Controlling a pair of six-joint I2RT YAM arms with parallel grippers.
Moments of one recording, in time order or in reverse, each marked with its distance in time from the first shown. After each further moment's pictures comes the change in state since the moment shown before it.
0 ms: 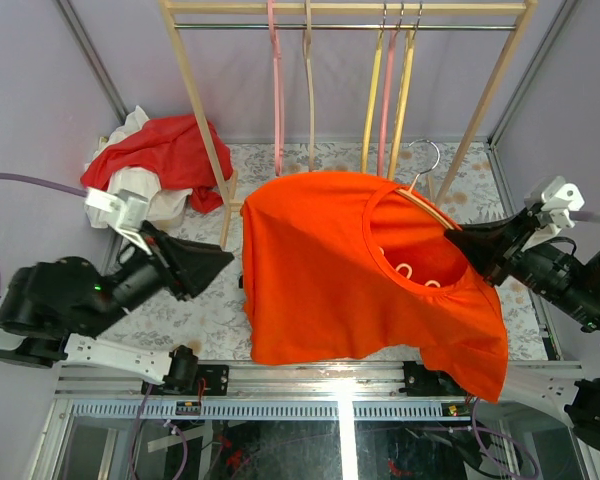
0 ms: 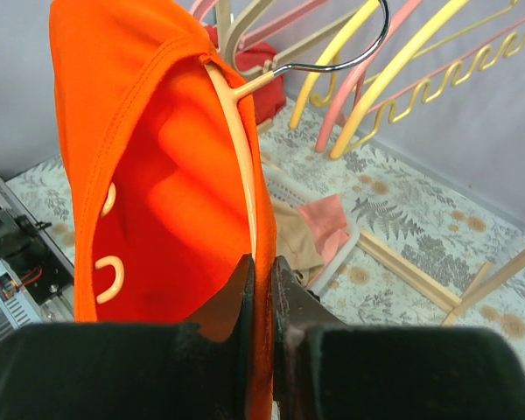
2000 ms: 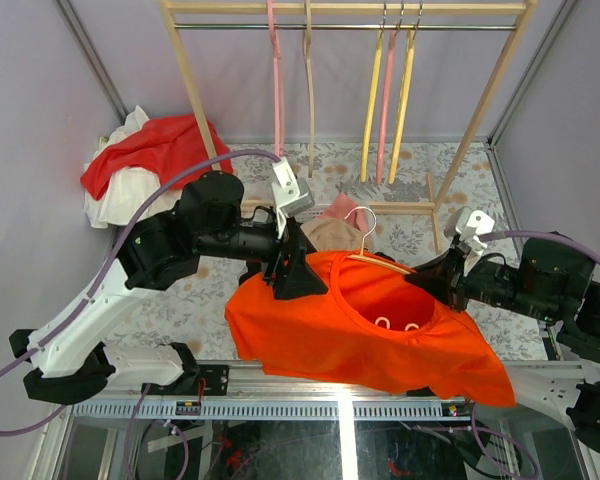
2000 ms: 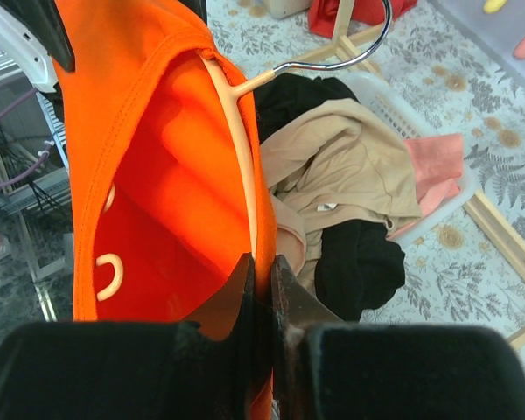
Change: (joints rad) left arm 0.718 0.426 0.172 0.087 1.393 0.469; right arm 0.000 -0.040 -0.248 -0.060 -0.296 -0.019
